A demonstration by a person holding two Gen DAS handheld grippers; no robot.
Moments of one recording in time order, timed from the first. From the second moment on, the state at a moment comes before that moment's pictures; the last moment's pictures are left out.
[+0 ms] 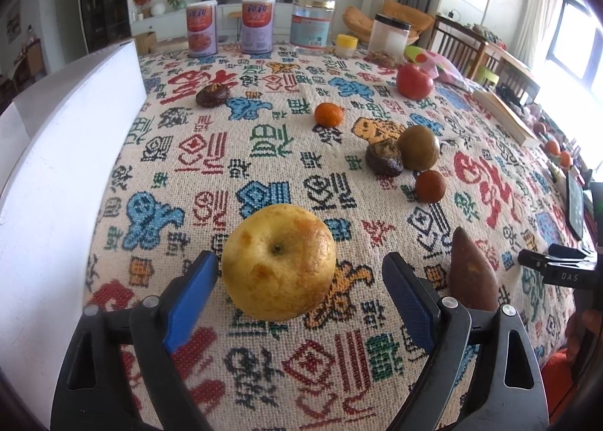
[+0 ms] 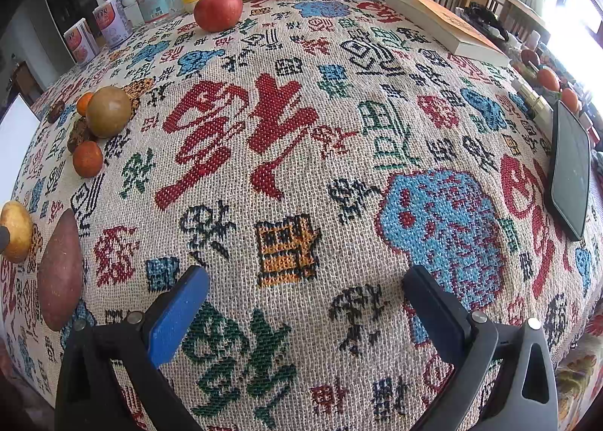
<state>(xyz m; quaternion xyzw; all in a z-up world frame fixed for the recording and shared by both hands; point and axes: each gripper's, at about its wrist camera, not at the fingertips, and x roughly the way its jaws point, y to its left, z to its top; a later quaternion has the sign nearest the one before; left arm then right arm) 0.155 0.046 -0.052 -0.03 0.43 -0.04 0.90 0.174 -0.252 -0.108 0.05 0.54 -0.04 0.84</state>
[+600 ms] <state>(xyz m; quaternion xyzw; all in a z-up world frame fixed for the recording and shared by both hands) 0.158 0.052 -0.088 0.00 0.45 0.00 0.89 0.174 -0.252 -0.108 0.05 0.54 -0.04 0.84</state>
